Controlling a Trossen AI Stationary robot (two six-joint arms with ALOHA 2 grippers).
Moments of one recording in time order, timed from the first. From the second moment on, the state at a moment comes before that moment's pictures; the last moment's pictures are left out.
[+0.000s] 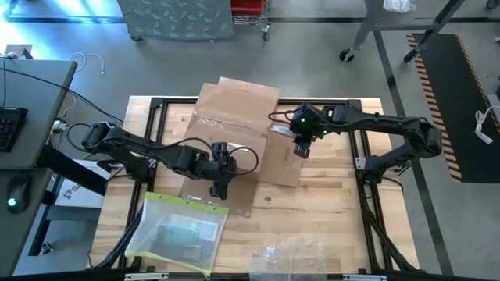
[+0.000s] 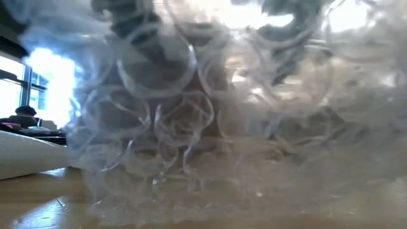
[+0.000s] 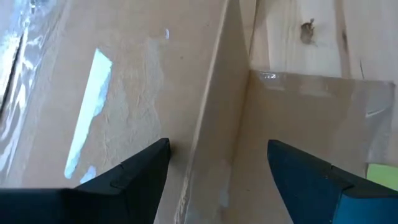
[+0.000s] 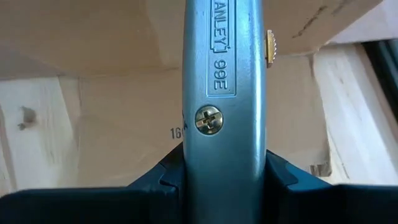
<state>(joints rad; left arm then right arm) -0.23 1.51 1.23 -0.79 -0.43 -0.02 -0.32 1.38 1.12 -0.83 0.02 -0.02</state>
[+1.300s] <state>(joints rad) -0.23 1.53 1.22 -0.79 -0.42 -0.03 -0.29 1.41 1.12 -0.85 0.12 -0.03</state>
